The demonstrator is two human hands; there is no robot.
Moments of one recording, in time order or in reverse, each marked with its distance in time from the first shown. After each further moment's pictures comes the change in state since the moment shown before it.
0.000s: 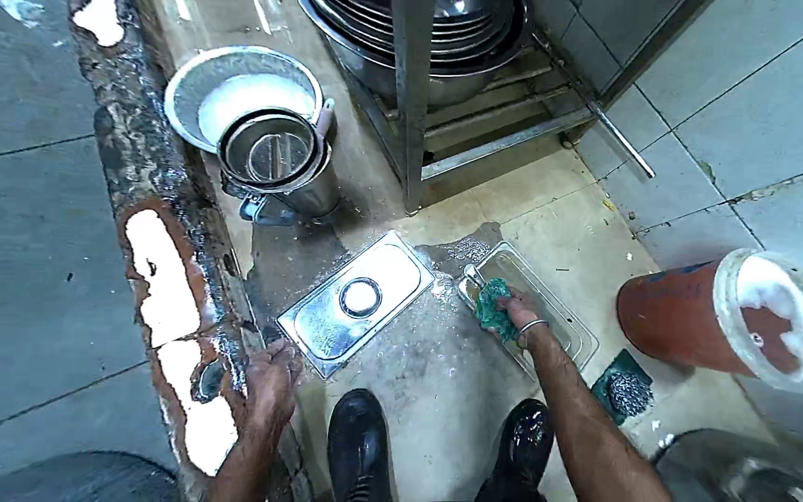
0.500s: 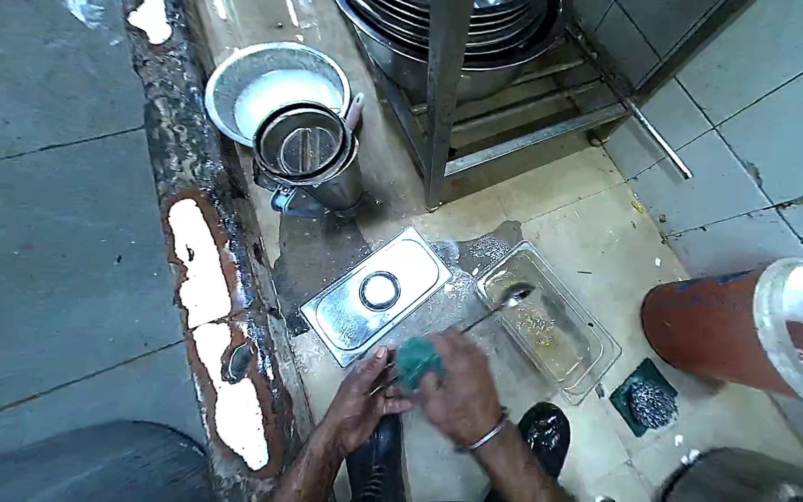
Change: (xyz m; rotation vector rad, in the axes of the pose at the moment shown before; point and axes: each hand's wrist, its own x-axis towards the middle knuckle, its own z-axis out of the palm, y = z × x) left_hand -0.129 0.039 0.044 -0.307 -0.687 -0.309; right_hand -0.162 0.001 0.110 -0.587 -0.106 -0.848
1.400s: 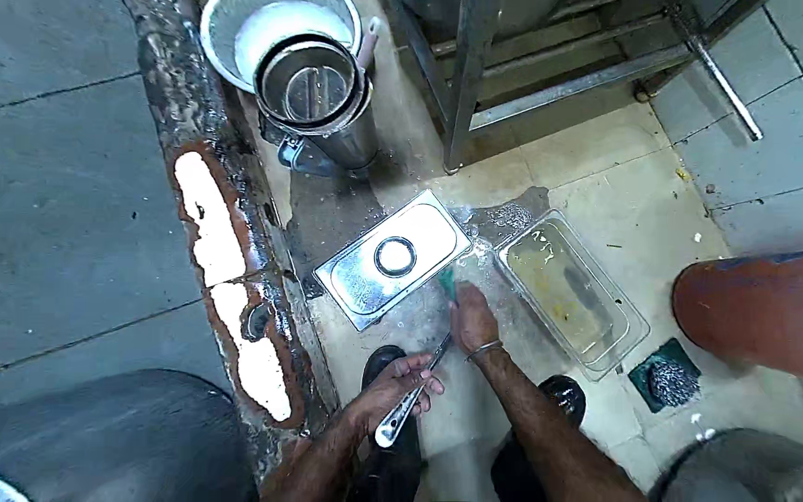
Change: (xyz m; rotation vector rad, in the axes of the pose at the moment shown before) left_hand 0.024 -0.067 -0.061 0.275 -0.346 -0.269; right_hand 0.034 0.136 0.083 -0.313 -0.149 0.198
